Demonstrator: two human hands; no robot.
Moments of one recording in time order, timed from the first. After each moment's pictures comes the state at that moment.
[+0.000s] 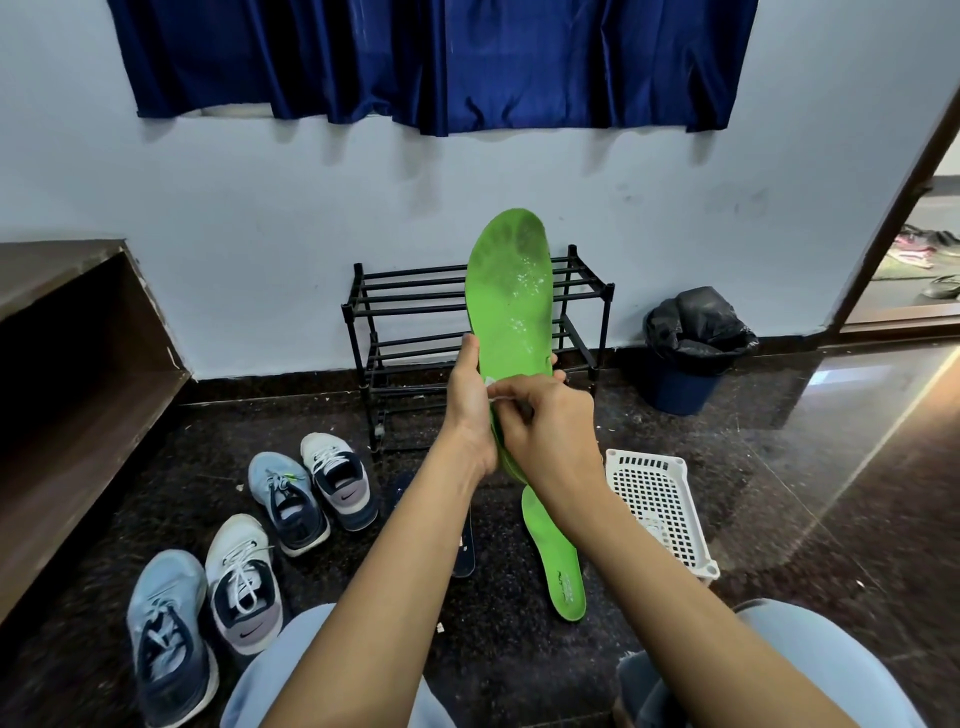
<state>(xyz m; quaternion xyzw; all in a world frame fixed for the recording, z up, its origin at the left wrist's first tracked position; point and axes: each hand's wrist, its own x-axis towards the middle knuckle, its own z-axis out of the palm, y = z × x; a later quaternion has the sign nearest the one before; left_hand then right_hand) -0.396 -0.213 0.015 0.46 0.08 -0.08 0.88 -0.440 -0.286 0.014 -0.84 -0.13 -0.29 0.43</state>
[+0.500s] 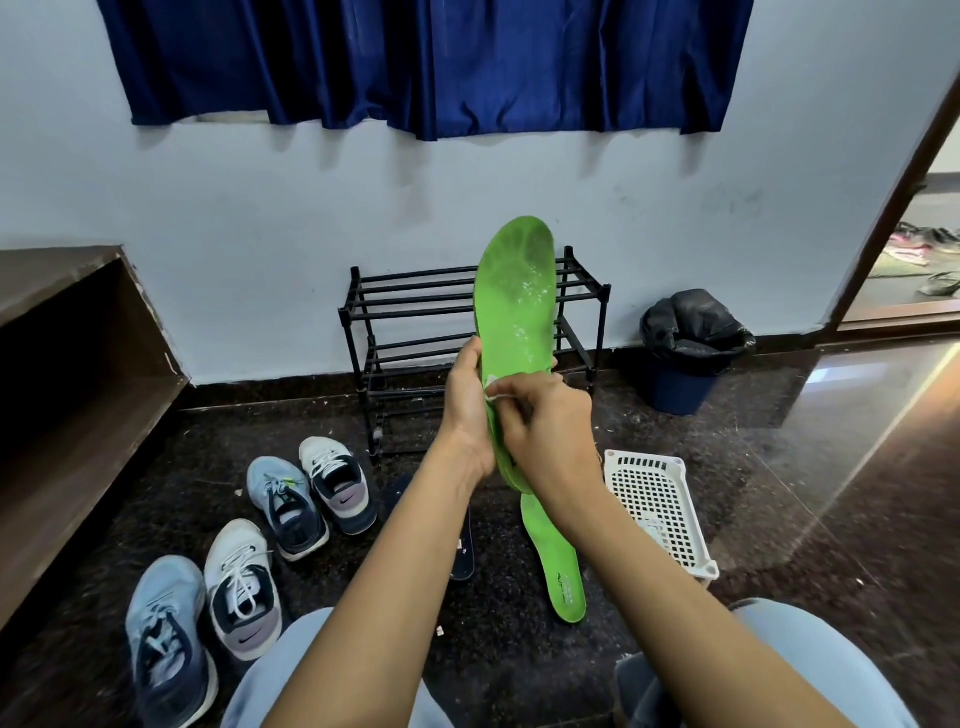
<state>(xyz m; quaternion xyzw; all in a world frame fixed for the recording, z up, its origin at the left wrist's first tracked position) -0.399 -0.215 0.021 0.47 0.08 -0.09 0.88 -0.436 -0.290 0.014 -0.85 -0.11 -0.29 0.44</state>
